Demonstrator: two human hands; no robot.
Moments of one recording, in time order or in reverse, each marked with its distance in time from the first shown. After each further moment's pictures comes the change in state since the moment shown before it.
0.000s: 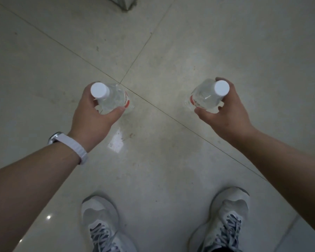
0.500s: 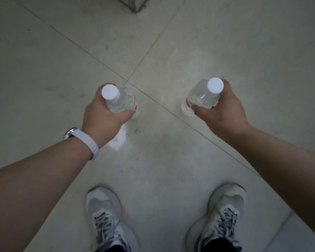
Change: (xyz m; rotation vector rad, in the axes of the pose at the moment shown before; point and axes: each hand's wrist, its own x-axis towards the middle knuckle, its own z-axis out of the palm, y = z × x) left_hand -0.017 0.006 -0.006 0.009 0.034 -0.028; right_hand -0.018 -0.044 0.000 -0.027 -0.004 0.012
